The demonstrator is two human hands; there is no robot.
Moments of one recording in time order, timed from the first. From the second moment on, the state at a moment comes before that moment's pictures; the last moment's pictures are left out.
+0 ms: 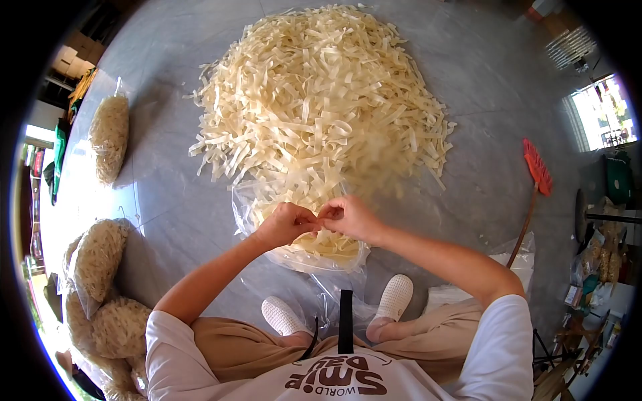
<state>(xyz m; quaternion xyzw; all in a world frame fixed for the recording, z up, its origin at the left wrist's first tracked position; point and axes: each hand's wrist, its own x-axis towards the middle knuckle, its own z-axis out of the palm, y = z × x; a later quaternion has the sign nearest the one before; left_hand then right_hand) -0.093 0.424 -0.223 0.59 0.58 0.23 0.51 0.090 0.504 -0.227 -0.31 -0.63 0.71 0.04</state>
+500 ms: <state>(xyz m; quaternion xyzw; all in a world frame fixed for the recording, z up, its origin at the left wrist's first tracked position) -0.083 0.430 -0.226 0.59 0.62 0.14 0.50 0.086 0.513 -0.231 -0.35 -0.80 0.49 0.02</state>
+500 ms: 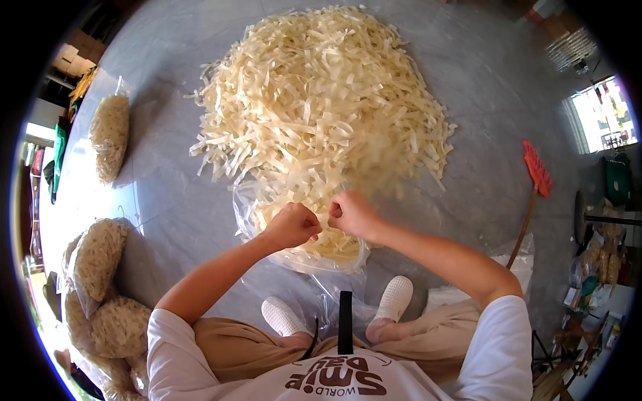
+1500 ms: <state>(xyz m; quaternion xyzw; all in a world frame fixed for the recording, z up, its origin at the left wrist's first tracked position) -0.321 0.342 -0.371 0.24 0.88 0.11 0.41 -0.107 0.555 -0.118 -0.08 -0.66 0.74 0.12</state>
